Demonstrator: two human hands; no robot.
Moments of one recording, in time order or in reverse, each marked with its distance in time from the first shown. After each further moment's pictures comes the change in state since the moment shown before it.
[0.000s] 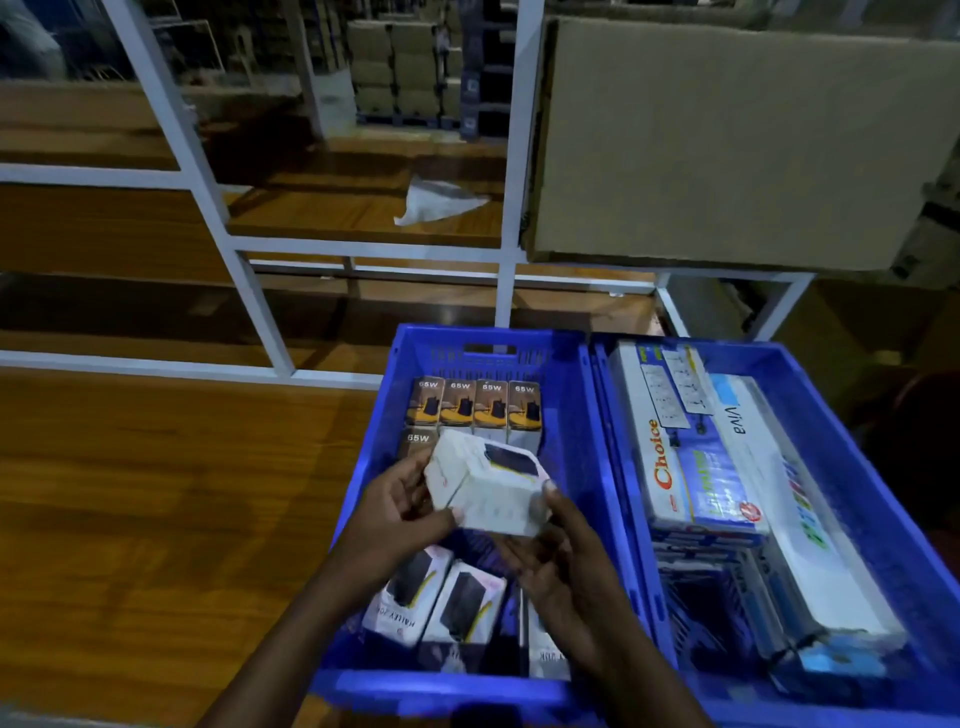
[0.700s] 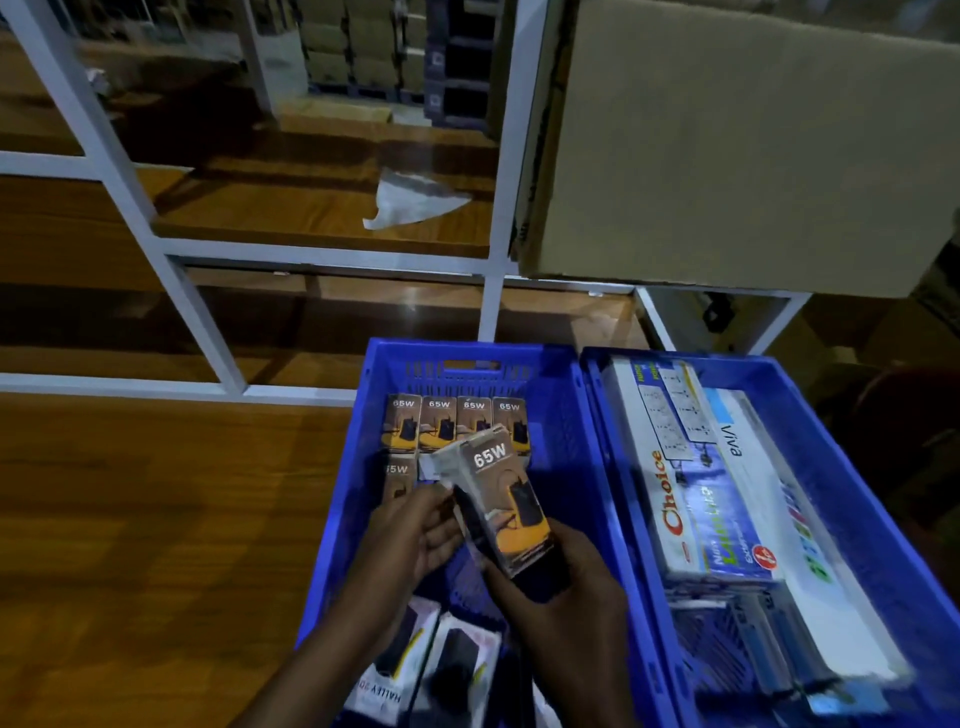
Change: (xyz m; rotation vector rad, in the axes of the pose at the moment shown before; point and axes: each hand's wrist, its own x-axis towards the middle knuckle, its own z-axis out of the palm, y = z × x) left_hand 0.064 -0.005 0.014 -0.425 0.159 -0.331; right_hand 0.021 0.009 0.010 -1.237 0.396 -0.788
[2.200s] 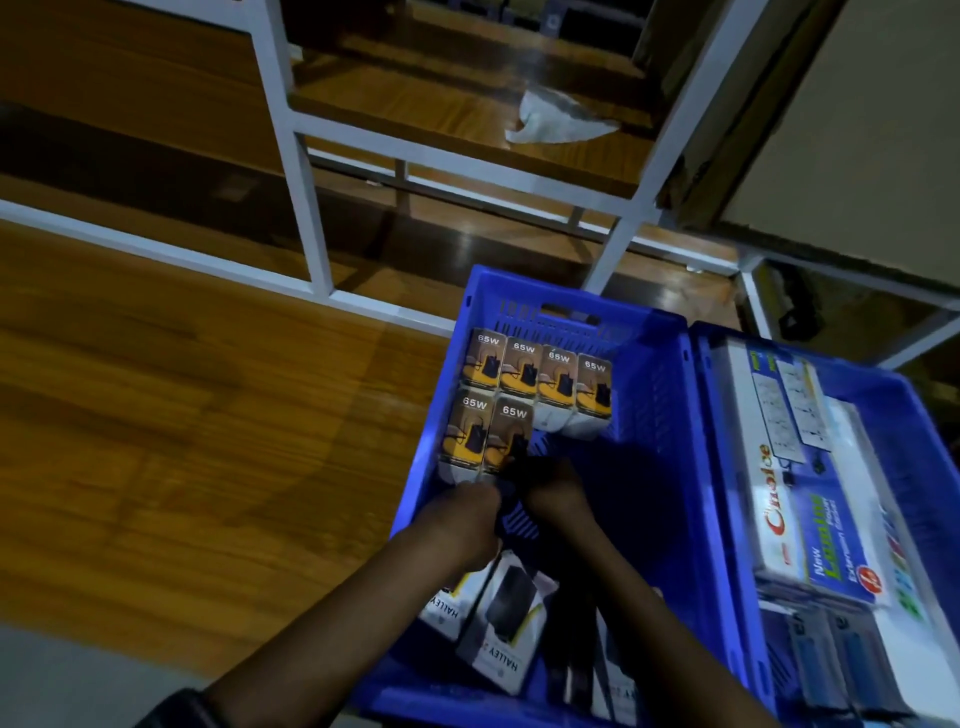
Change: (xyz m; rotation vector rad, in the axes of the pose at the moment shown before) left_hand 0.022 -0.045 -0.062 1.480 -0.204 -0.068; right_hand 0.077 0.029 0.115 -0.572 -0.758 0.146
